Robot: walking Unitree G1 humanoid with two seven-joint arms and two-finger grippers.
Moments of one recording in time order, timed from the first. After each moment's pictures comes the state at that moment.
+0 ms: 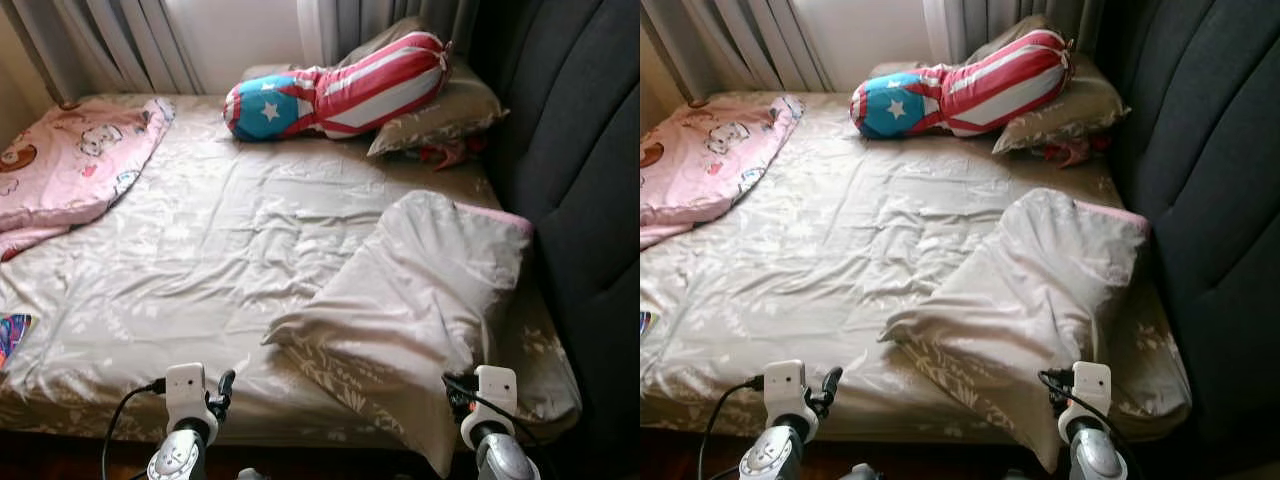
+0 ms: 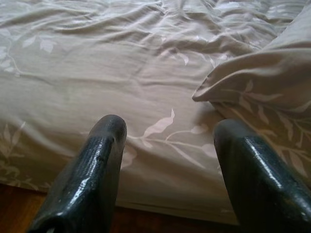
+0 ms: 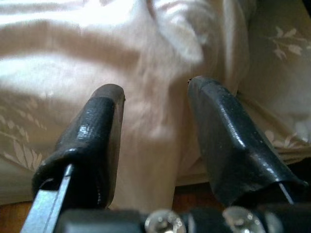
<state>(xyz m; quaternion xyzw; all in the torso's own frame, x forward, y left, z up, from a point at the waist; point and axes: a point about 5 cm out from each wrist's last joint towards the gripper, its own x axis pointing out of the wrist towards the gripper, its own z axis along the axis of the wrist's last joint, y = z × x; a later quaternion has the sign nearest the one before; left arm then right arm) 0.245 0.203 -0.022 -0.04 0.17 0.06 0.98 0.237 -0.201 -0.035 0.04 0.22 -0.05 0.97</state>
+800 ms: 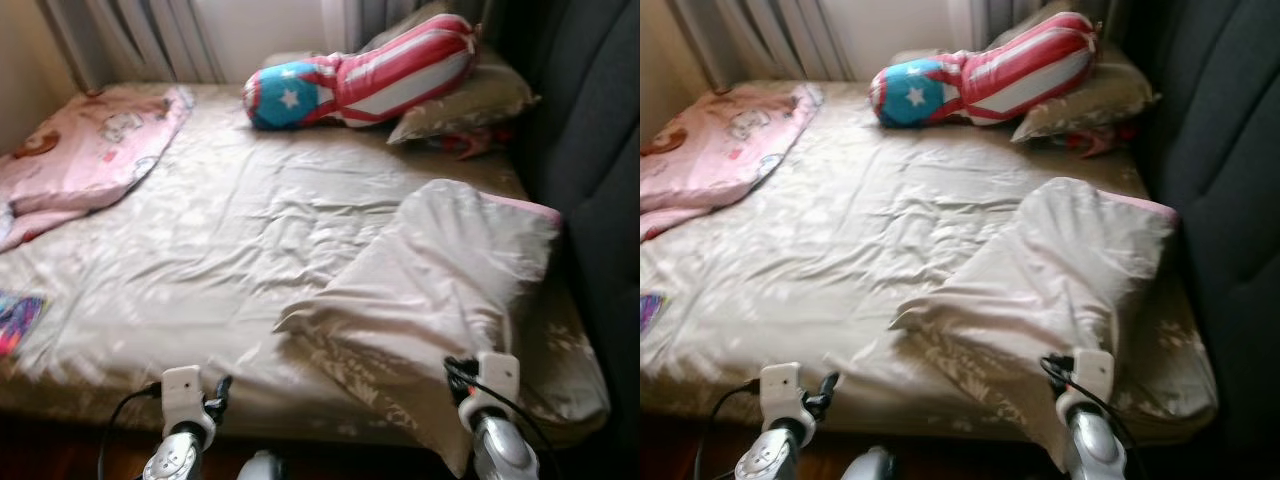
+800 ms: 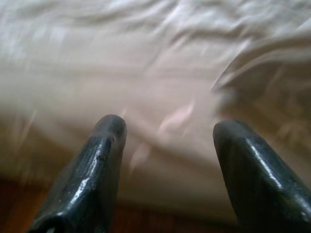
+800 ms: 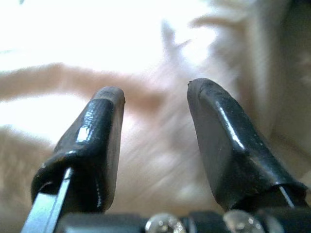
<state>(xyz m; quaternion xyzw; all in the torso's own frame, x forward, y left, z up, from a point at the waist) 0.248 0.209 -0.018 -0.03 0.17 0.06 0.98 0.259 -0.198 -0.015 0.04 0.16 -0.05 0.98</state>
